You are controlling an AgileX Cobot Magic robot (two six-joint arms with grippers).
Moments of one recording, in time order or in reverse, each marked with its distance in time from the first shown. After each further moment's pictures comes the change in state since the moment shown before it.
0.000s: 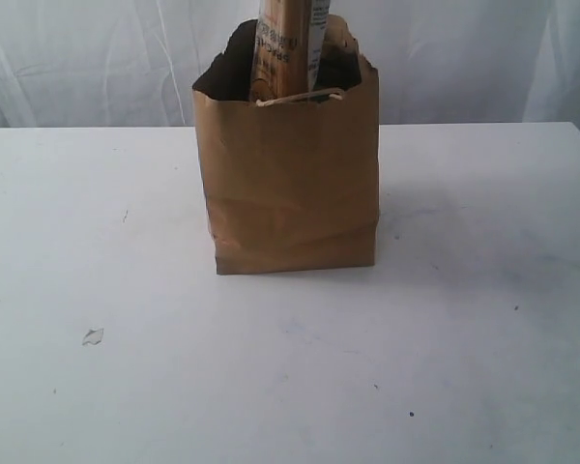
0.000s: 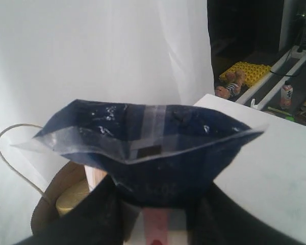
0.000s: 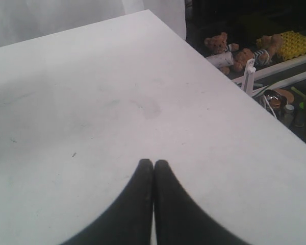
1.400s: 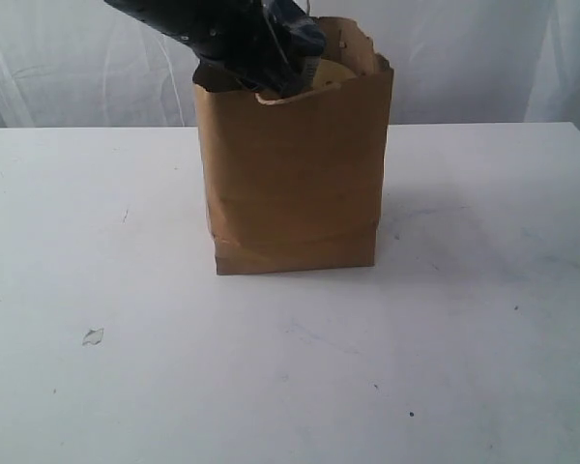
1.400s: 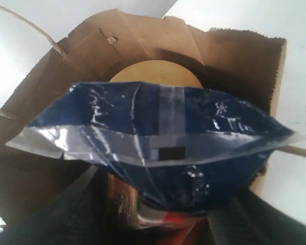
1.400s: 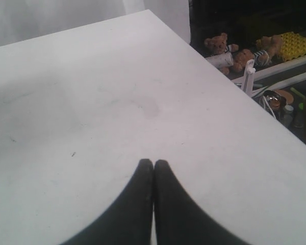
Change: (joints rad) left arm 0.039 0.142 -0.010 0.184 0.227 0.001; right arm 0.000 0.000 0.000 0.000 0.000 -0.006
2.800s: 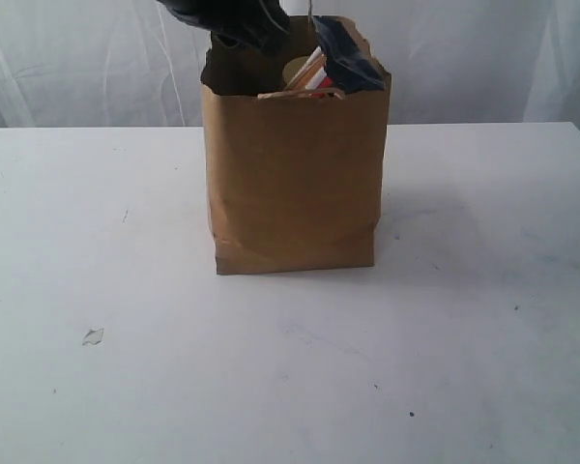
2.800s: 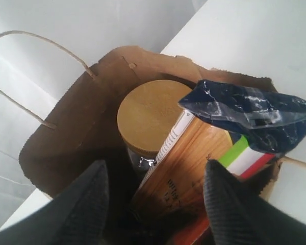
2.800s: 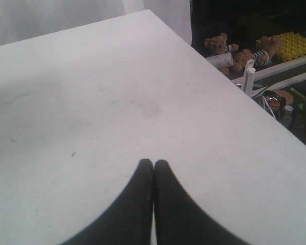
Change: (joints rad) left arm 0.000 -0.102 0.000 -0.005 0.029 -0.001; right arm 0.000 0.000 0.000 0.000 0.000 -0.004
